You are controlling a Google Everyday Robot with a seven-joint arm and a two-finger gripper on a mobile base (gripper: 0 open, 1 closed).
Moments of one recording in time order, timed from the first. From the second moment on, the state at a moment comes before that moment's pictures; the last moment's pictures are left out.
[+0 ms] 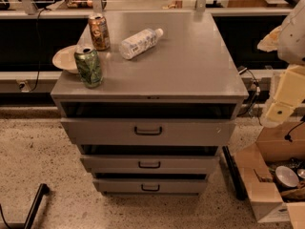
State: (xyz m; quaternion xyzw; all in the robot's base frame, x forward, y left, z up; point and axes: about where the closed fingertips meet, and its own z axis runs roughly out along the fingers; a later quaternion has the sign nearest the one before) arm 0.438 -0.217 0.977 -0.60 0.78 -0.03 0.16
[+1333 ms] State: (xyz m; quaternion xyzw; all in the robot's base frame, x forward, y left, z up) arm 0.408 -0.192 0.872 -0.66 0.72 -0.03 0.21
